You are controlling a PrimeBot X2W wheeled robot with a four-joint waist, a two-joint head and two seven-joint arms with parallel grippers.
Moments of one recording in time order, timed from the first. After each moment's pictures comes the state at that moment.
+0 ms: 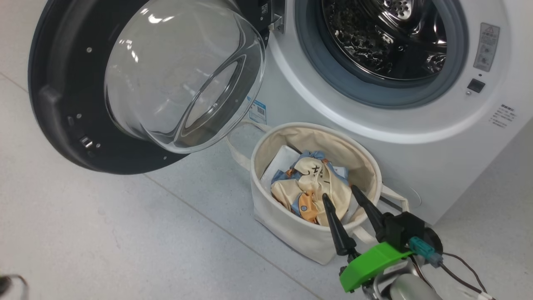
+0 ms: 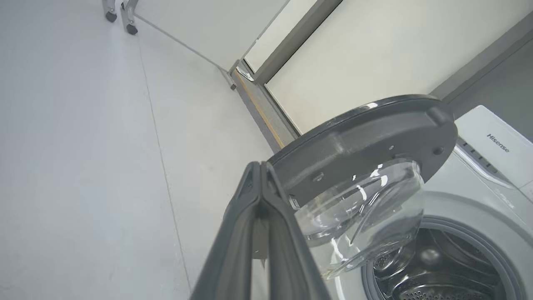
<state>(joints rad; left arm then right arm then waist) -0.06 0.32 0.31 0.14 -1.01 -0.04 -0.05 -0.22 -0.10 0.44 0.31 0.31 0.13 -0.25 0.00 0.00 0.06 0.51</state>
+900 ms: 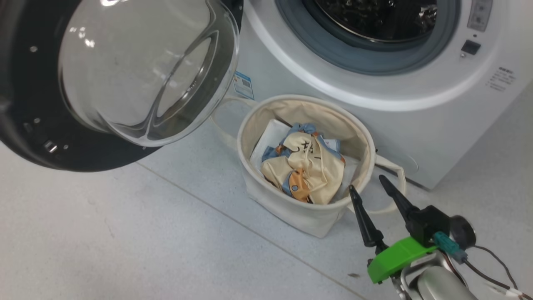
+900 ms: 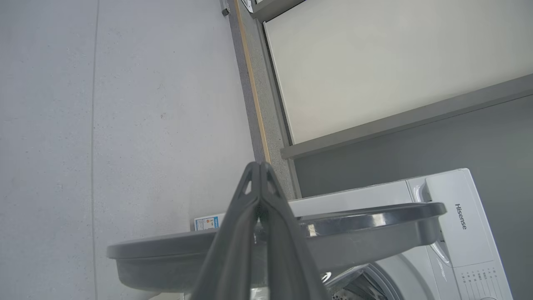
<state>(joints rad) -0.92 0.55 0.26 1.00 -1.37 -0.10 0.43 -0.22 -0.21 0.40 0.27 0.24 0.13 -0.25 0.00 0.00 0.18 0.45</state>
